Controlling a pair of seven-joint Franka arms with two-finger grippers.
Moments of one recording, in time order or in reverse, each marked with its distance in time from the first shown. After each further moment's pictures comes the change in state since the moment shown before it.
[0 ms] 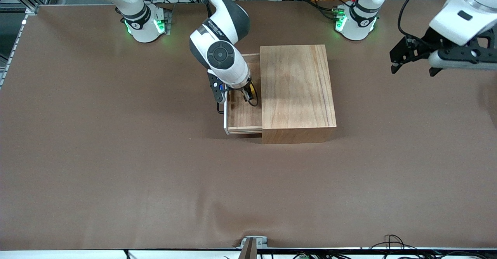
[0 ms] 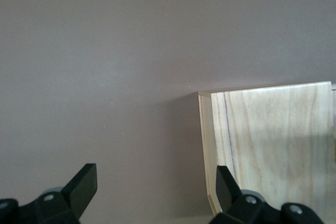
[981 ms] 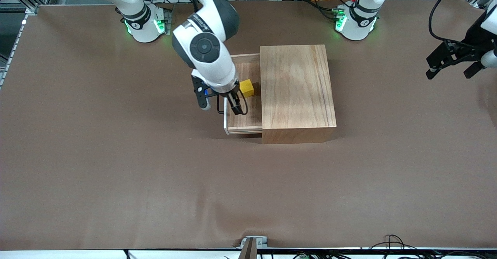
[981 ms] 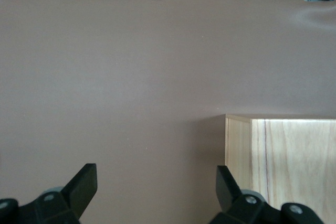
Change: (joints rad) left arm 0.121 0.034 0.033 0.038 0.000 0.060 0.044; right arm -0.077 -0.072 -0.033 0.072 -0.127 -0.108 -0.156
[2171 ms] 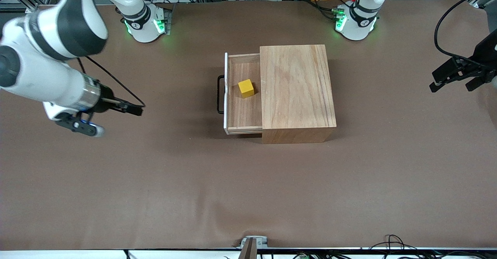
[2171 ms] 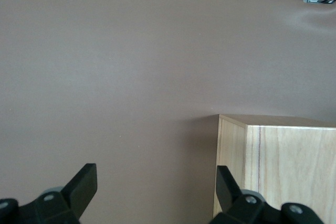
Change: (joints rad) left arm 0.025 0.104 0.011 0.117 -0.052 -0.068 0.000; right arm -0.522 -0.256 -0.008 -0.060 -0.034 -0.289 -1.362
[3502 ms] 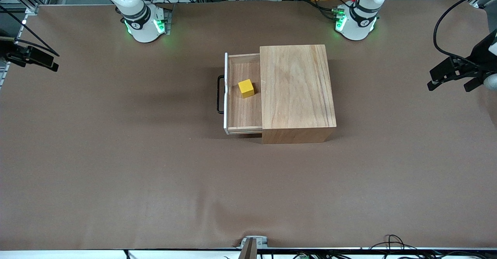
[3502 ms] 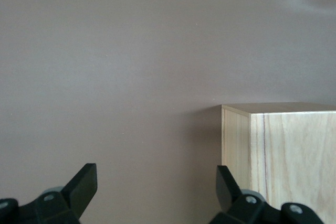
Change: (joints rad) left arm 0.000 0.007 0.000 0.000 0.000 -0.022 0.070; right arm -0.257 -0.227 0.021 -0.015 -0.116 -0.224 -0.348
